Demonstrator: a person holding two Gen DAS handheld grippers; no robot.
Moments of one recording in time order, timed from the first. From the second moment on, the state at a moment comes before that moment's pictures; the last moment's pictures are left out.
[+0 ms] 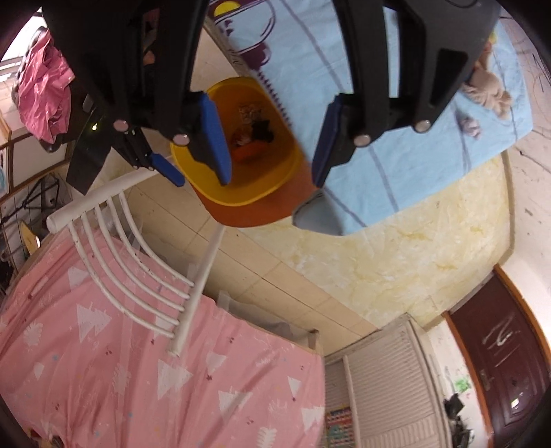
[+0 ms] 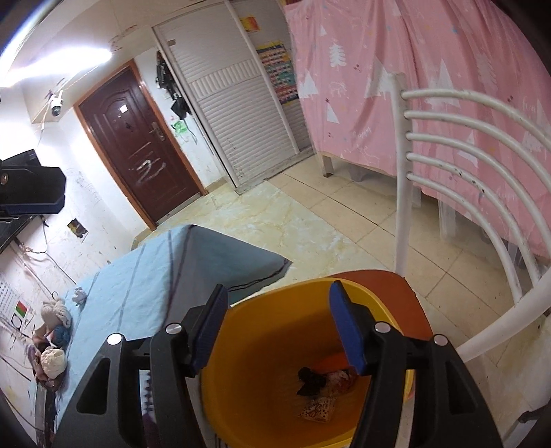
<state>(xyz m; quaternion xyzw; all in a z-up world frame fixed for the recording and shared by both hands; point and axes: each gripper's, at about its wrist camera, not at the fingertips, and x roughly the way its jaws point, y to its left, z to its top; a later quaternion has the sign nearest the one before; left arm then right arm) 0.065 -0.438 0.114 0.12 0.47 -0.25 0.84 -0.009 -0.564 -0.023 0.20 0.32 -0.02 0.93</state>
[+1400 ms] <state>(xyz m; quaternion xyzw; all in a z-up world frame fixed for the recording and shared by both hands) 0.013 -0.038 0.062 0.01 0.49 -0.14 0.86 -0.009 -0.318 0.036 0.07 0.33 0.20 0.92</state>
